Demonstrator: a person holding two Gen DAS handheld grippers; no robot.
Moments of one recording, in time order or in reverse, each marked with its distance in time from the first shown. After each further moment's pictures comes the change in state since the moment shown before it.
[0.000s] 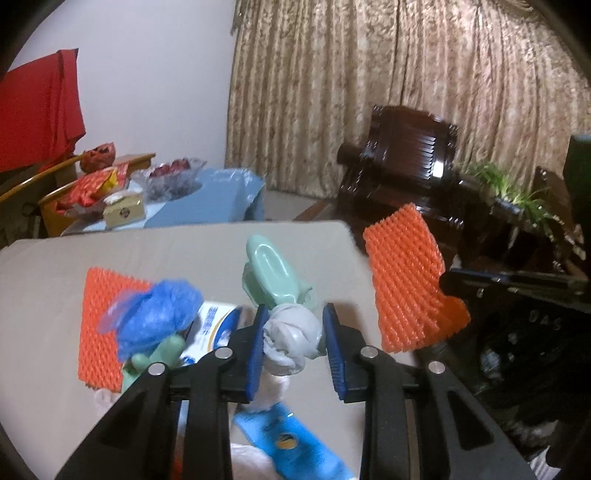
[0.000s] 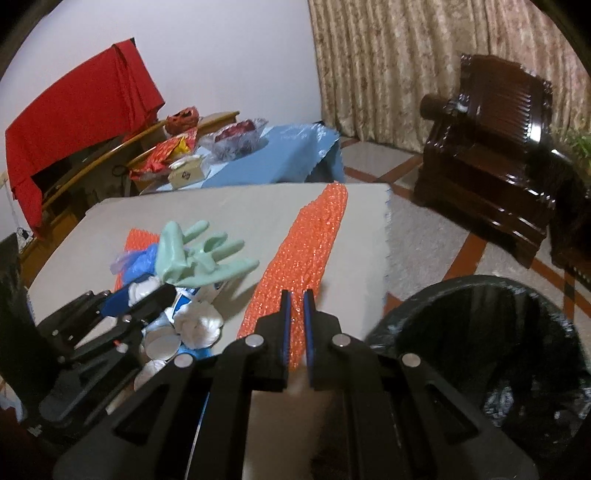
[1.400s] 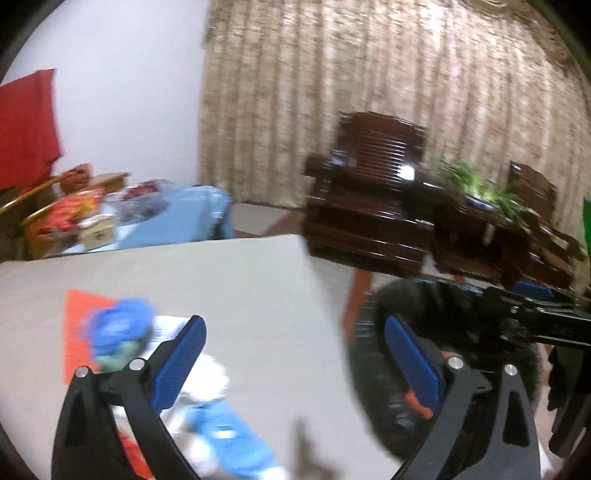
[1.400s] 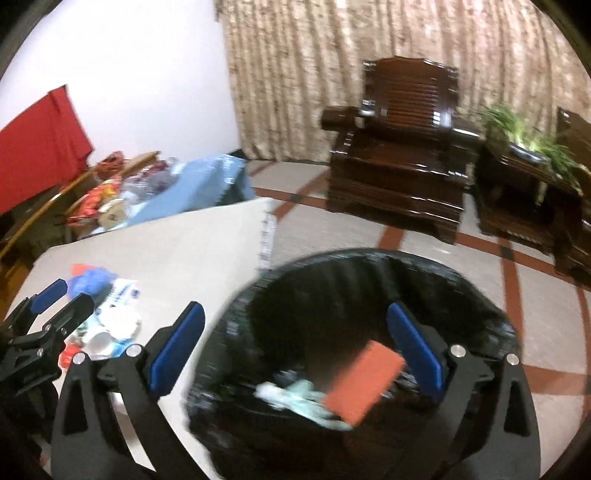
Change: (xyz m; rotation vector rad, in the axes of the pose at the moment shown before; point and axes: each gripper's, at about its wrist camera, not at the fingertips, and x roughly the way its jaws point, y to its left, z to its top) left arm -0.024 -0.034 0.018 0.045 -0.026 -0.039; right arm -0.079 -0.083 -0.051 0.166 -0.107 -0.218
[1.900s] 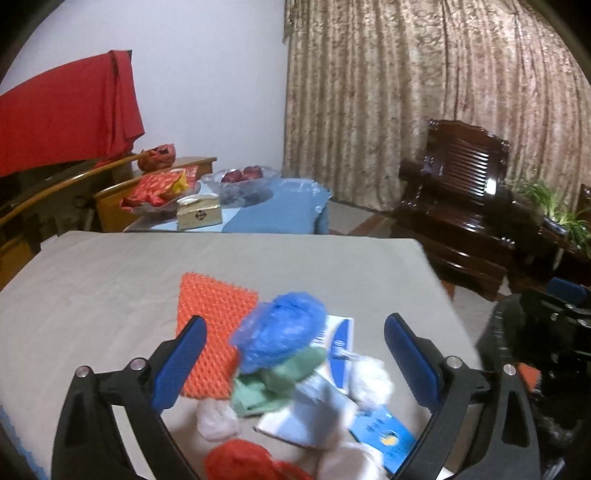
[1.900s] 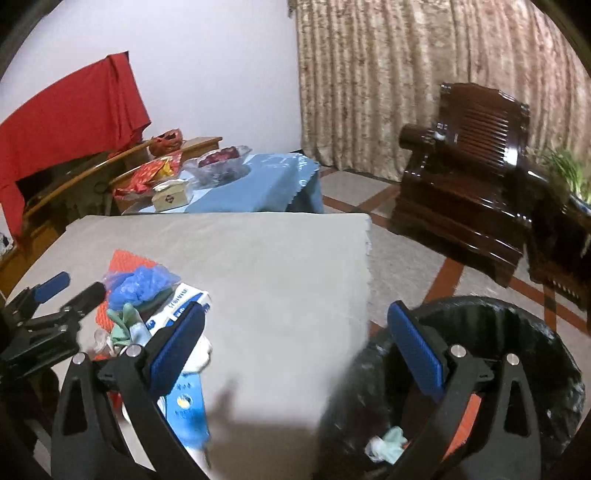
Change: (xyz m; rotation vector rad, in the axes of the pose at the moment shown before) left arm 0.011 0.122 -0.014 -0.104 0.018 0.266; right arm 0.058 0.131 0.027 -0.174 -0.016 0.136
